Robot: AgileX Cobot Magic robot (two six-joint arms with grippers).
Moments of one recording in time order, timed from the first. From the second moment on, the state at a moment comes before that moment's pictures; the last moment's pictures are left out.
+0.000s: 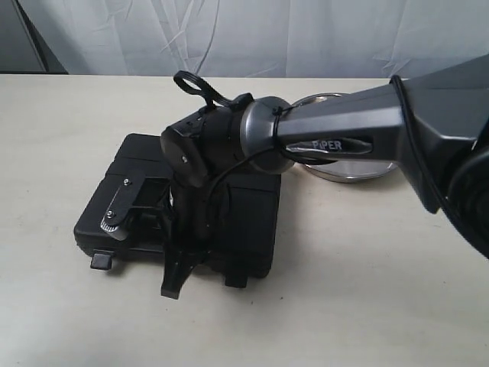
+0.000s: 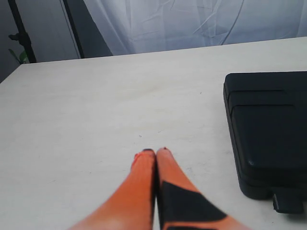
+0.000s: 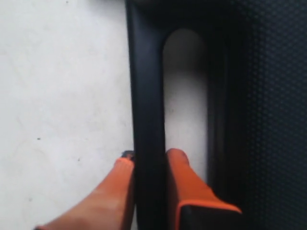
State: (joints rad) left arm 0.01 0.00 0.00 0.34 0.35 -0.28; right arm 0.91 2.14 -1.48 0.13 0.83 -0.57
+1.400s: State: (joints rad) left arm 0.01 0.00 0.00 0.34 0.35 -0.28; right arm 0.91 2.10 -1.47 0.29 1.00 -0.71
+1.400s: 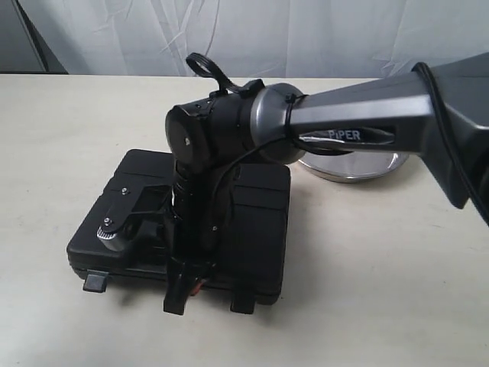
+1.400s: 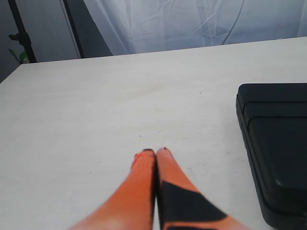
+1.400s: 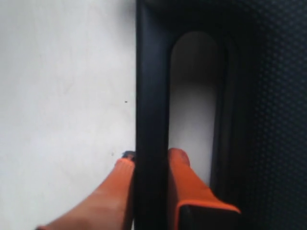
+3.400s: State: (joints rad) left arm 0.01 0.00 0.00 0.34 0.35 -0.28; right arm 0.92 2.08 -1.47 0.37 1.02 -0.73
